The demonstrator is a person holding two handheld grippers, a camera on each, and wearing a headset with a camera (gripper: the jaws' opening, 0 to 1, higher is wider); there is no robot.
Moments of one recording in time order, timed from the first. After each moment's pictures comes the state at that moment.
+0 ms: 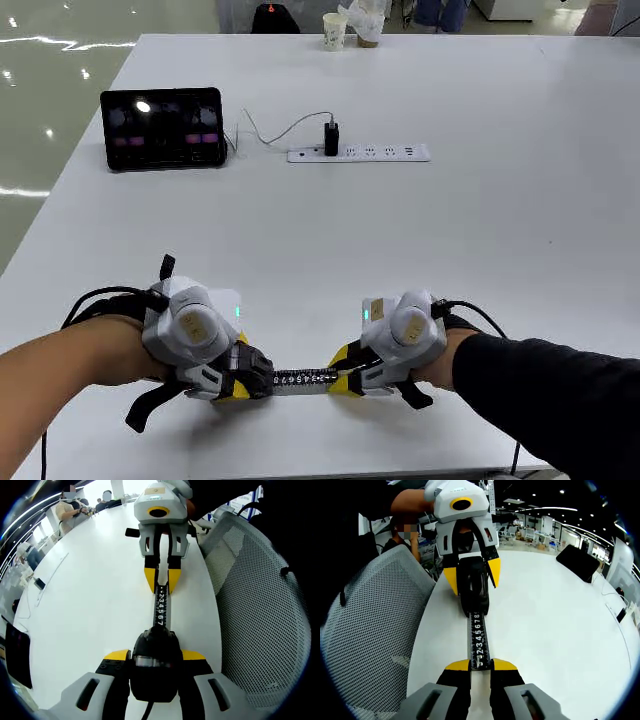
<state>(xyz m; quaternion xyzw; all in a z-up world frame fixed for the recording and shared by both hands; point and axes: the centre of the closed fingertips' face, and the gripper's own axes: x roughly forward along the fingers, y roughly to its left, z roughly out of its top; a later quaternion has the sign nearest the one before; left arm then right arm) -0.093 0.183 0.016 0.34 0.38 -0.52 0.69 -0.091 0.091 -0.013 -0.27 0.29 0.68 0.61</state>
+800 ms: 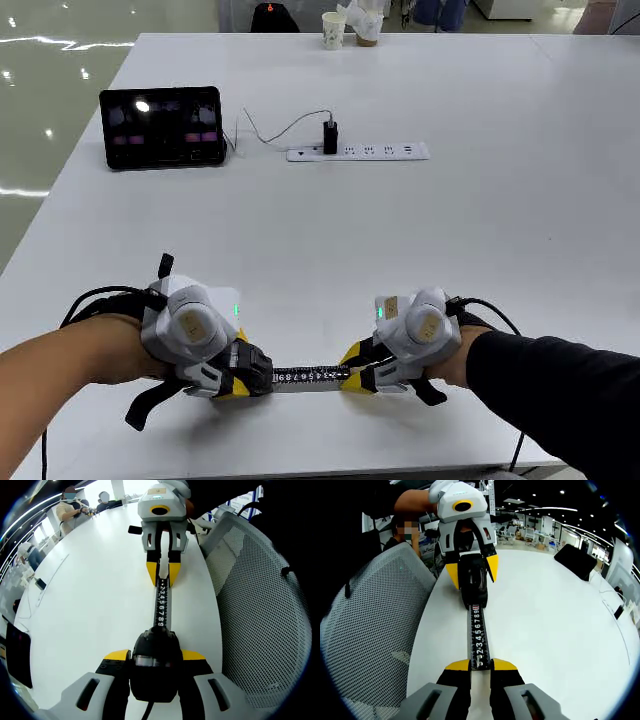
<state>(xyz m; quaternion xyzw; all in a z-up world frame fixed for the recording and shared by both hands) -0.093 0.182 0.017 0.34 0.37 -0.52 0.69 -0.088 0.074 -0.014 -0.27 0.29 0.68 0.61</state>
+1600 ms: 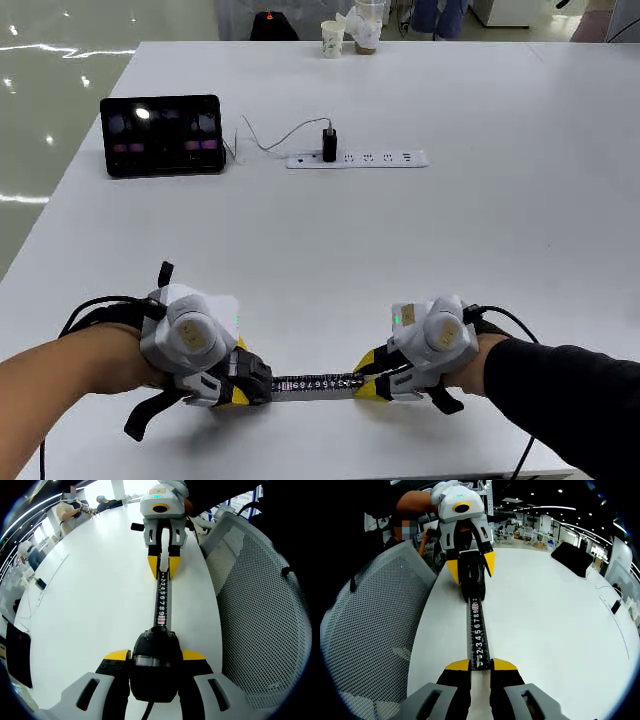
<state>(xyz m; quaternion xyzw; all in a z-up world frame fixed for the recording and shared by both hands) -0.093 0.182 0.016 0.34 0.37 -0.52 0.69 -0.085 0.056 -0.014 -0.27 0.29 0.68 0.62</state>
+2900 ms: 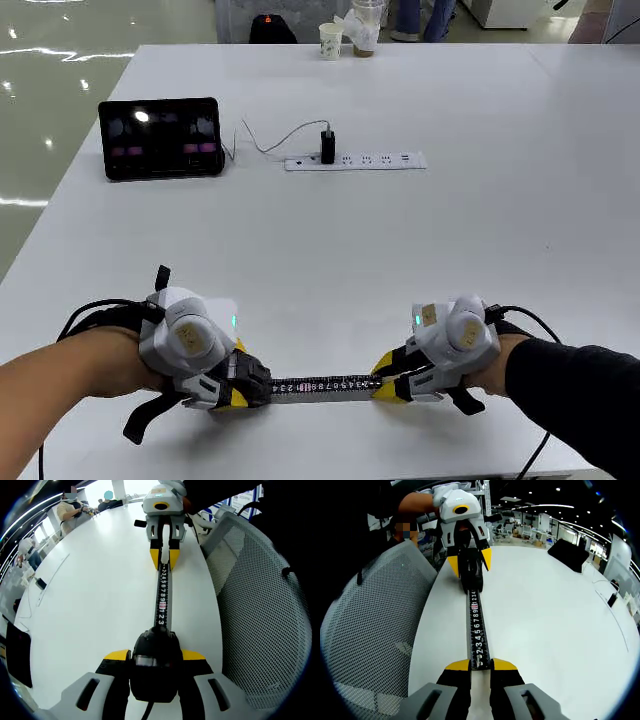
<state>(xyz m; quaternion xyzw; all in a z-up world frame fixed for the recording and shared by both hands) -0.093 0.182 0.017 0.34 0.37 -0.52 0.69 -0.082 0.030 -0.012 -0.27 0.30 0.67 0.62</state>
